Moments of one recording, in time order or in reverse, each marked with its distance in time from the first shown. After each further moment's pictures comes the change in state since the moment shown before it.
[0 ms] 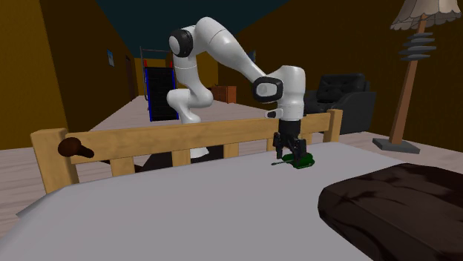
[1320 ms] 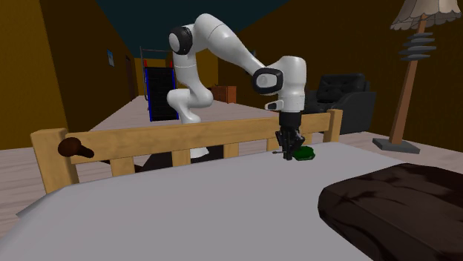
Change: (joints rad) arm -0.033 -0.051 0.041 0.014 0.056 -0.050 -0.039
